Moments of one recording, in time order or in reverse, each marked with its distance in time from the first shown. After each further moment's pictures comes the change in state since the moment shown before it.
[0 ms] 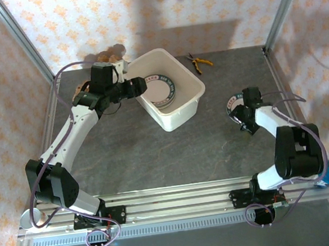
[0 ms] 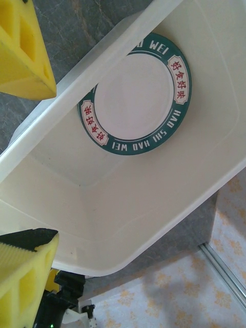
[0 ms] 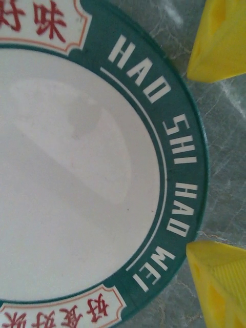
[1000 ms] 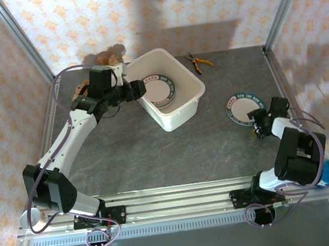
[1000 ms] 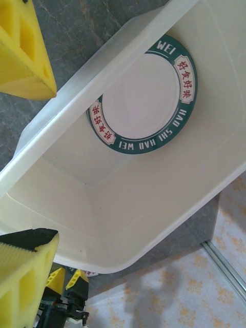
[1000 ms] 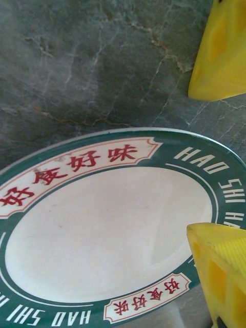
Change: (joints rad) left arm 0.000 -0.049 -0.055 0.011 0.003 0.000; right arm -0.332 -0.023 -0.172 0.264 -0.333 0.093
